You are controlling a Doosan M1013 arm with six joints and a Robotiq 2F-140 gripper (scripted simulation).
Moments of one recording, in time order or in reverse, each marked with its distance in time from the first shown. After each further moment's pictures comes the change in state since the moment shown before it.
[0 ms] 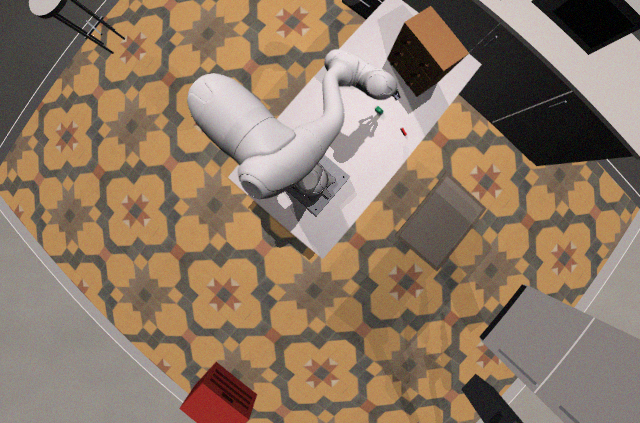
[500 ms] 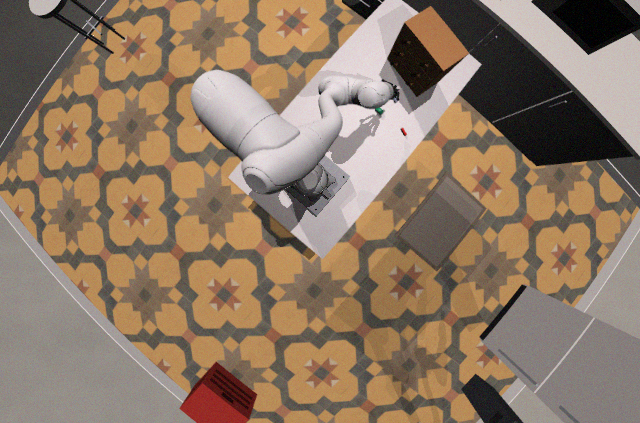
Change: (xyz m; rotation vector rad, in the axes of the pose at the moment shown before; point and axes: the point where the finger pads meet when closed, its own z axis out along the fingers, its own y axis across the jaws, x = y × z) arm 0.005 0.003 0.019 0.013 0.143 -0.003
